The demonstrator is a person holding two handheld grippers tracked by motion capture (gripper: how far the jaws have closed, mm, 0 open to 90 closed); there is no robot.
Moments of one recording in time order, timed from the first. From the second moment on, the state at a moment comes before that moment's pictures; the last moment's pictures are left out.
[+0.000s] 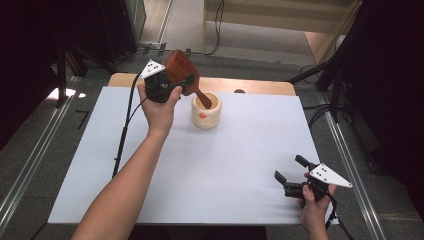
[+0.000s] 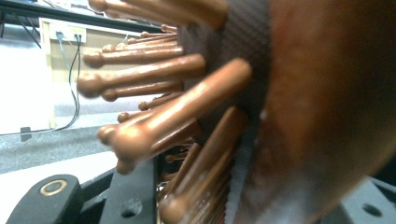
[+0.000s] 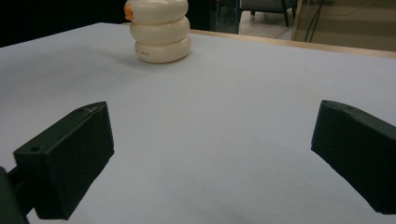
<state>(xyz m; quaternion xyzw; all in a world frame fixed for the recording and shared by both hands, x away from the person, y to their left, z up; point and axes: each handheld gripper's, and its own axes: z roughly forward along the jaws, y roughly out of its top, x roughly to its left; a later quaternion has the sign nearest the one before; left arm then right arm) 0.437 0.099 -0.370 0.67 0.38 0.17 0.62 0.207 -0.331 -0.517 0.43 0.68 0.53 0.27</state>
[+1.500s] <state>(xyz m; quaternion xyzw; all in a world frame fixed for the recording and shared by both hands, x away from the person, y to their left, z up) 0.459 0.077 -0.422 0.68 0.42 0.14 0.58 0.208 -0.330 -0.518 0.43 0.68 0.54 0.26</state>
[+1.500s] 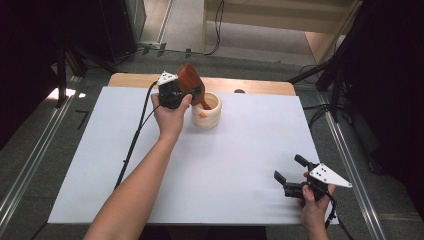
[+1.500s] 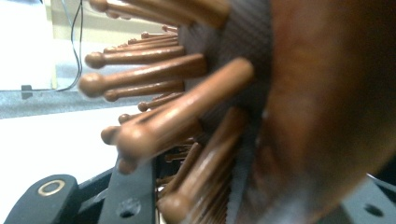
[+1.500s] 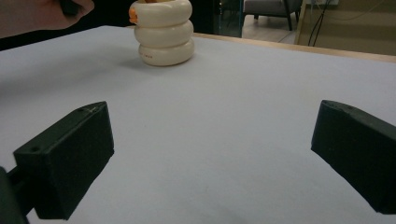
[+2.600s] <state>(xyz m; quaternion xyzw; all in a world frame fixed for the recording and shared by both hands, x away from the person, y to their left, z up) 0.463 0.079 -0.431 0.69 0.43 0.13 0.56 0.208 -0.330 -0.518 0.43 0.67 0.54 0.27</state>
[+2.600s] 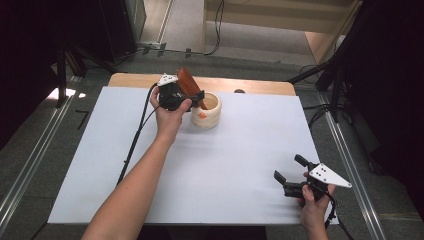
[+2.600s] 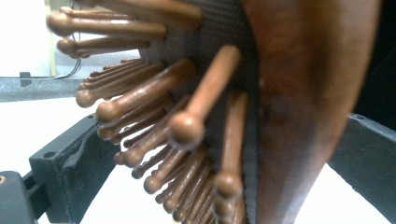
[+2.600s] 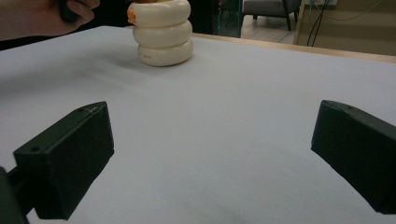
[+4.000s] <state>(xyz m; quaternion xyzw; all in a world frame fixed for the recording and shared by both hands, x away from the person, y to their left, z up) 0.429 0.108 -0.423 0.72 0.38 0.16 0.56 0.209 -0.328 -0.518 0.43 0.68 0.53 0.27</state>
